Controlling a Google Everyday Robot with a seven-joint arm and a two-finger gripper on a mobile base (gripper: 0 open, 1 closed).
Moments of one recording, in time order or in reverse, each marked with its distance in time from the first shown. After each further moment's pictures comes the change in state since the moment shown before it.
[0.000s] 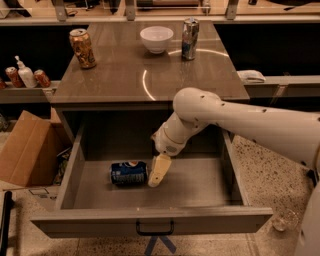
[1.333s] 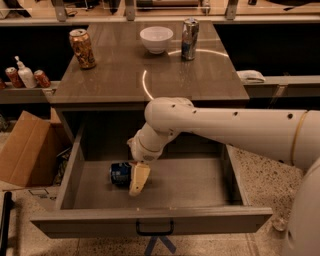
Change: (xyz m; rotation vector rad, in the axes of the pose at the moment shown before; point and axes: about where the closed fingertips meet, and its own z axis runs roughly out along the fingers) arm -0.056 0.022 0.042 0.010 0.012 -0.171
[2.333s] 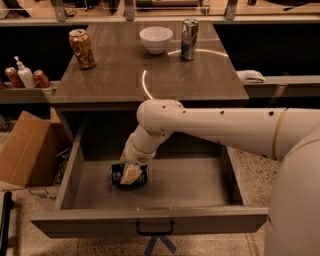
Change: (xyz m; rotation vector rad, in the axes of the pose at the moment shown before) arm -0.013 0.005 0.024 -0.075 -0.005 -0.038
